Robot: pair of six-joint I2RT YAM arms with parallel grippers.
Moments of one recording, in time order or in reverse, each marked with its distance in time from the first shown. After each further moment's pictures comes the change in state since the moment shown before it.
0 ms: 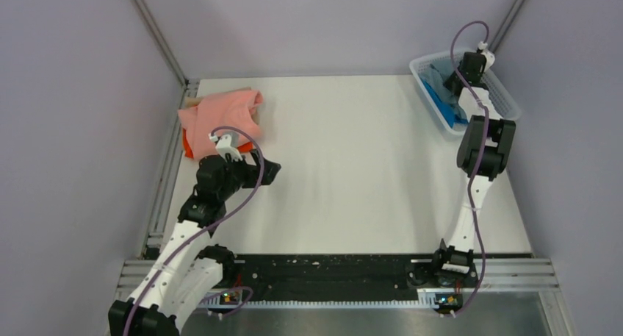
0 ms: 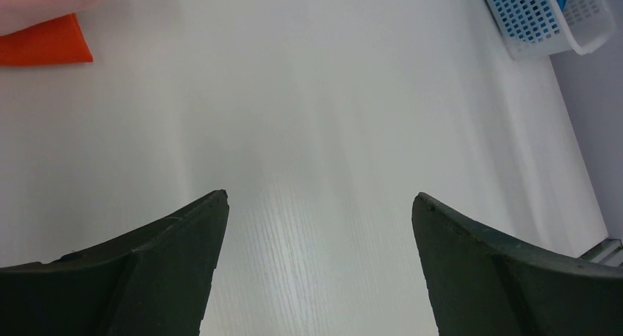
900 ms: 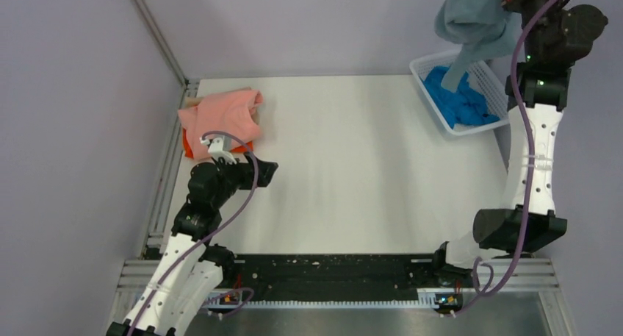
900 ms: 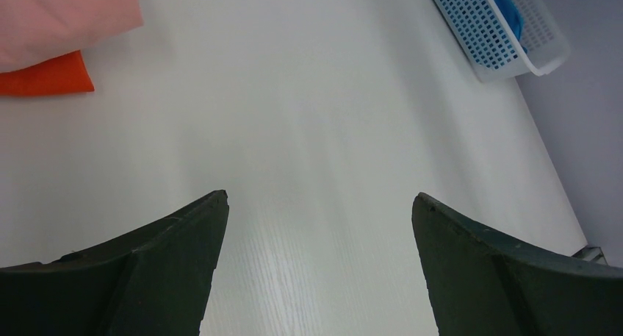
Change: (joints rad) left arm -0.005 -0.135 0.000 -0.029 -0.008 -0.015; right arm -0.009 -0.787 -0.030 0.251 -0.283 0.007
